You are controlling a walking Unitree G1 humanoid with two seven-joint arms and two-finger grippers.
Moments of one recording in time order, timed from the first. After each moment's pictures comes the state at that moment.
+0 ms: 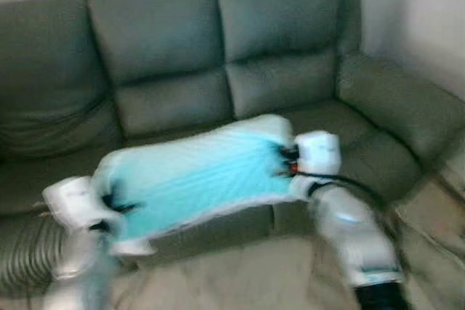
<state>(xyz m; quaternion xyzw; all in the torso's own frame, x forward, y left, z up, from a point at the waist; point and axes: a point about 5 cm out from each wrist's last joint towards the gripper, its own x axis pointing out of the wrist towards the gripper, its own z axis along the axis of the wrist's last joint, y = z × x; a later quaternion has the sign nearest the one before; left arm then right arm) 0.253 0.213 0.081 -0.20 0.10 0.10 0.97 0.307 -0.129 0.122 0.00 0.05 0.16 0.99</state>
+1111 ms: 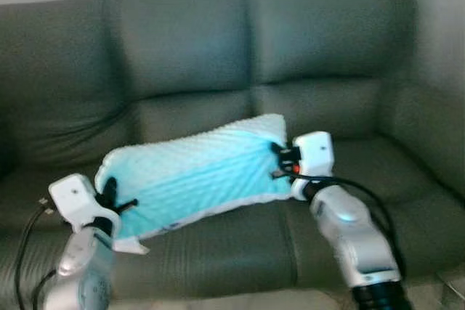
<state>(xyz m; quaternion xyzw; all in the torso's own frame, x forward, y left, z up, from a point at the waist) 0.254 0.224 0.083 -0.19 0.09 0.14 0.97 0.306 -0.120 0.129 -0.01 0.03 0.19 0.98</state>
